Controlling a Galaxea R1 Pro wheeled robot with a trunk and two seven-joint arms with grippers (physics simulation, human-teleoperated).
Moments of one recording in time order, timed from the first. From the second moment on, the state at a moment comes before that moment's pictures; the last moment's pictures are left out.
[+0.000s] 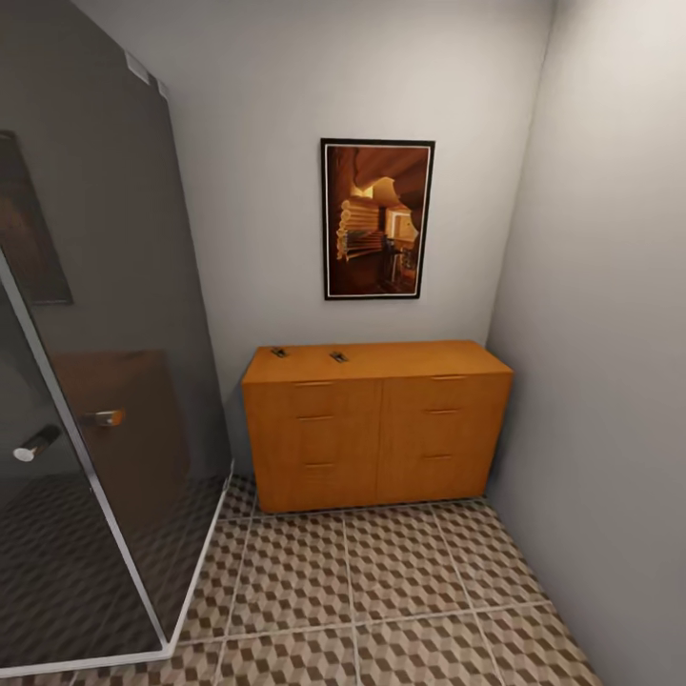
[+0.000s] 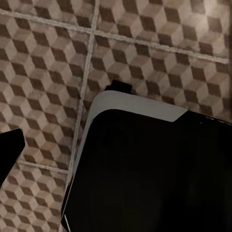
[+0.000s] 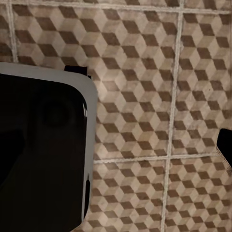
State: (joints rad) left arm -0.14 0.00 -0.28 -0.06 0.57 -0.02 0.14; right arm -0.07 -0.09 0.09 0.03 0.02 -0.19 -0.05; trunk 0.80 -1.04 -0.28
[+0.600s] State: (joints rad) left arm -0.14 -0.01 -0.28 -0.06 0.57 -0.02 0.14; right arm -0.07 -0.09 0.09 0.03 0.02 -0.19 -0.05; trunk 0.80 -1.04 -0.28
